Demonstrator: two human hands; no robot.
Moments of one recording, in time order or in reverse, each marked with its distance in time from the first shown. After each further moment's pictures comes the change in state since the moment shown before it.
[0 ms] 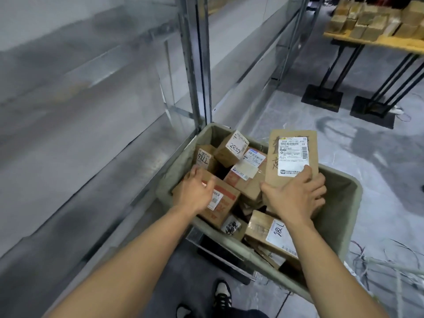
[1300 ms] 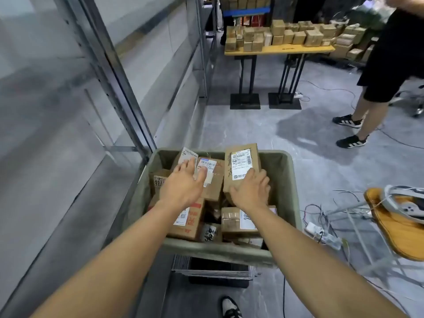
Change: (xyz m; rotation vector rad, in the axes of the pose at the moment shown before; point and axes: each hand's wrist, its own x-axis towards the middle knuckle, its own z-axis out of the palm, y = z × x) left_hand -0.016 0.088 -0.029 0.149 -0.056 0.395; right_hand -0.028 0.023 0.009 -0.122 -0.025 0.081
